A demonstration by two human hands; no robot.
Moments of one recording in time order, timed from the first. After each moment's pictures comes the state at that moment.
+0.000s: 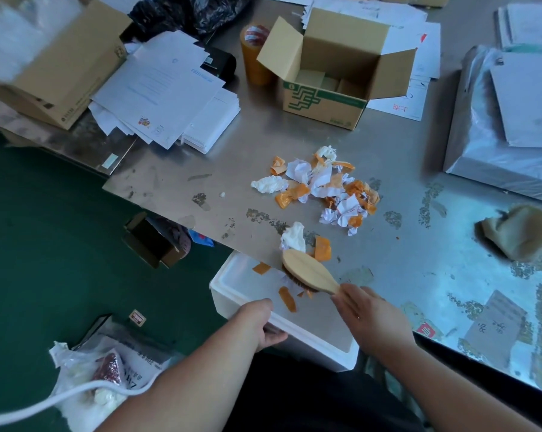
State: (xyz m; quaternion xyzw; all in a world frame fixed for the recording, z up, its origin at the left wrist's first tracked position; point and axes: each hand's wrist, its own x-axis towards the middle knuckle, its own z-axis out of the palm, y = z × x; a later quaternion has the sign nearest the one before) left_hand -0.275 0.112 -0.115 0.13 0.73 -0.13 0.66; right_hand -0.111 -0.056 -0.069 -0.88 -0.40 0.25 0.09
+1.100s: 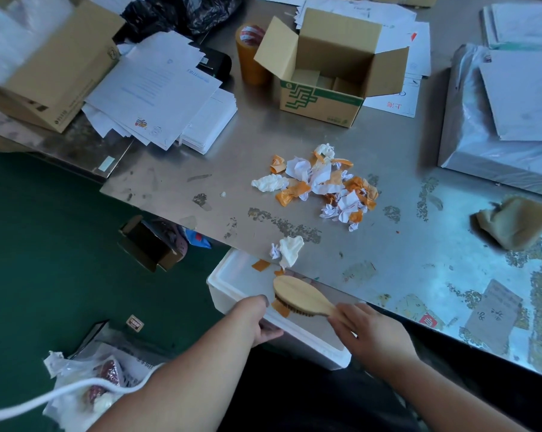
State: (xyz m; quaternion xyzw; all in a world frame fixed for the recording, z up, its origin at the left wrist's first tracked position) left_hand -0.286 0.128 -0.107 0.15 0.72 -0.15 0.66; right_hand -0.146 -0.077 -0.067 -0.86 -0.44 0.24 0.08
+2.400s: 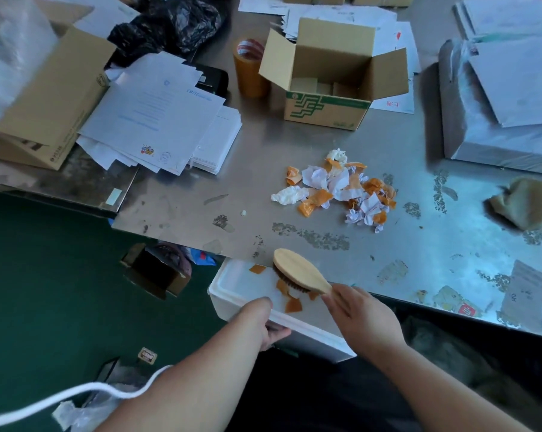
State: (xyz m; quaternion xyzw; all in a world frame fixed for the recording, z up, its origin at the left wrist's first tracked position) left_hand -0.318 0.208 -0.101 0.11 0.72 -0.14 0.67; right_hand -0.206 0.032 -0.055 -0.91 -0.31 0.25 0.11
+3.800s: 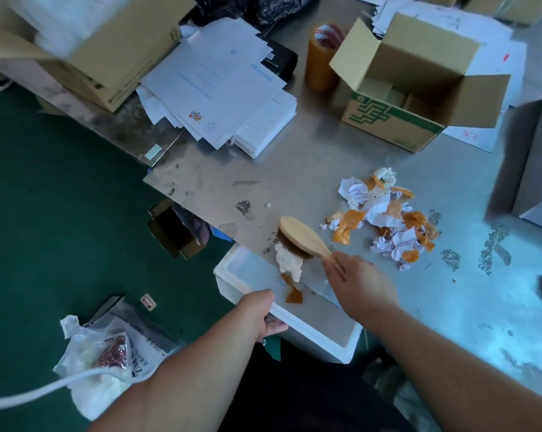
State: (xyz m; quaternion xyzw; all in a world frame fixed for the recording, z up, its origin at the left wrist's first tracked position) left_hand -0.299 0.202 -0.116 0.12 0.73 -0.11 0.66; right_hand -0.120 0.112 -0.058 -0.86 -0.42 0.27 0.06
